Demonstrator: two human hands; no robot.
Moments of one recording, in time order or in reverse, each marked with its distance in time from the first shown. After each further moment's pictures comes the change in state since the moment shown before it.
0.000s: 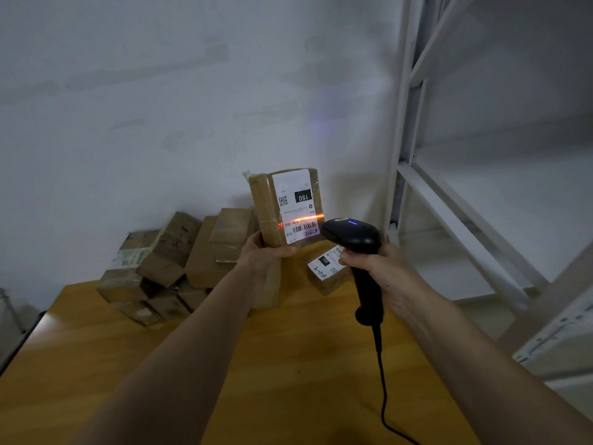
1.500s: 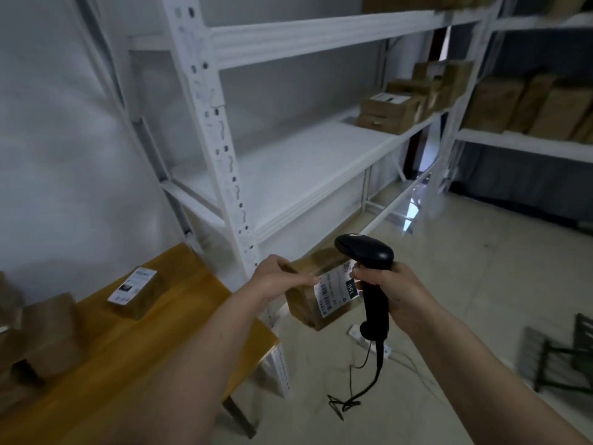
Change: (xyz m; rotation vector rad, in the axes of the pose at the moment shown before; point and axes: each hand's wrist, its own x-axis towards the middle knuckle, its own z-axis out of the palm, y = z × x) left_hand -0.279 -0.072 0.312 0.737 -0.745 0.186; right_hand -0.336 0.115 -0.263 0.282 0.735 -0.064
